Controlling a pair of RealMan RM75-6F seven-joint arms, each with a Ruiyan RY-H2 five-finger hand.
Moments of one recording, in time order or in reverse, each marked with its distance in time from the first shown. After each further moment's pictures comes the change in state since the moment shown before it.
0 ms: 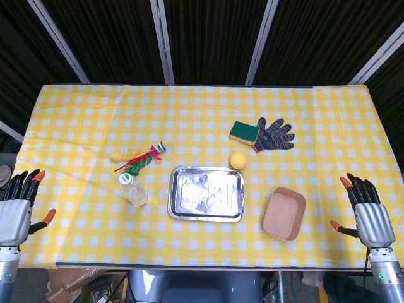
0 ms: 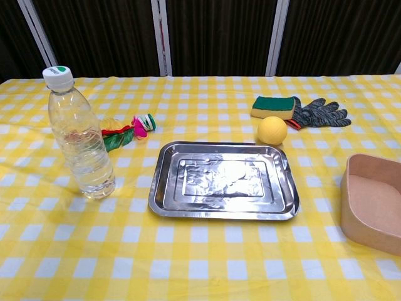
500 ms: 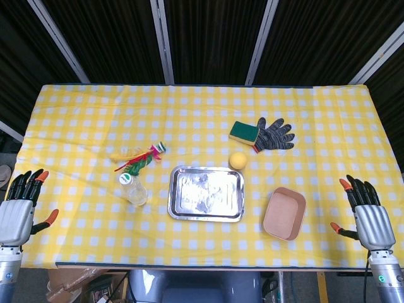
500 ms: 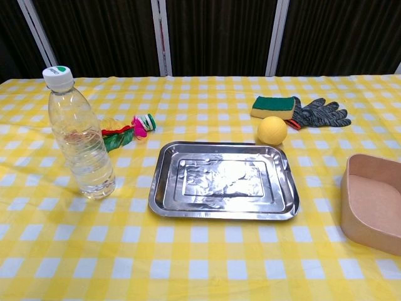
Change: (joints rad) left arm -0.005 0.001 0.004 -0.012 0.019 -0.001 -0.011; right arm -0.010 0.007 -0.008 -0.016 -0.005 0.009 -0.022
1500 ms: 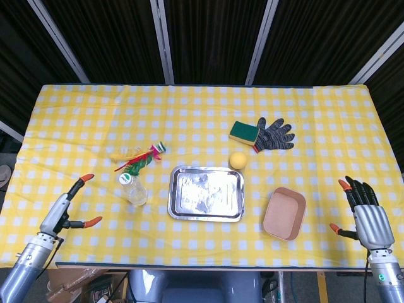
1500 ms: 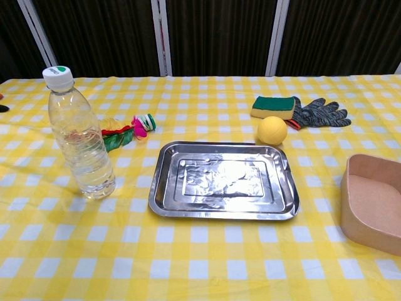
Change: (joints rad) left arm -0.173 0.031 0.012 -0.087 -0.040 -0.399 -0.839; right arm 0.008 0.004 -0.003 0.006 0.009 -0.035 0.040
